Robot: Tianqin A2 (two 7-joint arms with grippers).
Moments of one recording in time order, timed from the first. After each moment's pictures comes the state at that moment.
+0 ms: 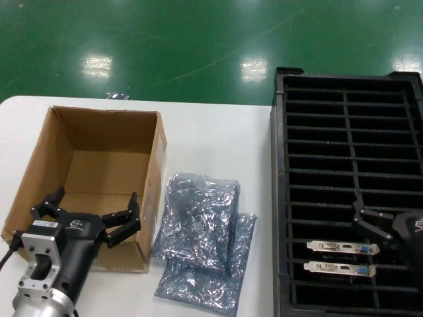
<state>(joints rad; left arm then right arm) -0.02 -0.30 1.60 -1.61 -1.75 0.04 -0.03 0.05 0.32 -1.63 1.59 1.79 -0.05 0.01</state>
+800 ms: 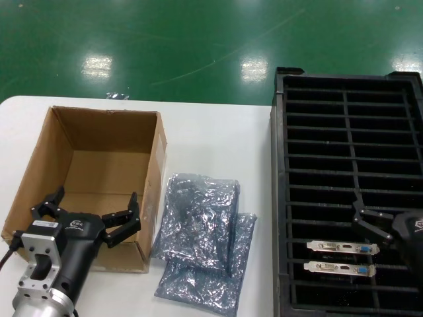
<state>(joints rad) -0.02 -0.30 1.60 -1.61 -1.75 0.04 -0.03 0.05 0.32 -1.63 1.59 1.79 -0.05 0.01</state>
